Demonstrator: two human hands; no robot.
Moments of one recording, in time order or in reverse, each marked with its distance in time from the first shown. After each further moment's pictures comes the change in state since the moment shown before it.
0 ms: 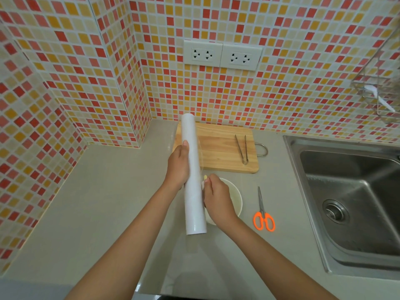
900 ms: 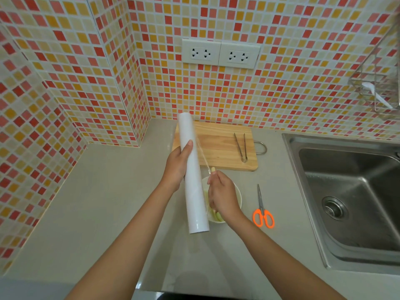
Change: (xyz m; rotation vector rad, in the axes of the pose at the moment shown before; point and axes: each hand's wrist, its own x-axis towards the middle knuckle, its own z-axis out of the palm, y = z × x) left_hand -0.002 -0.004 -0.006 -0.176 -0.104 -0.071; right_hand 0.006 0.005 -0.009 0.375 0.016 0.288
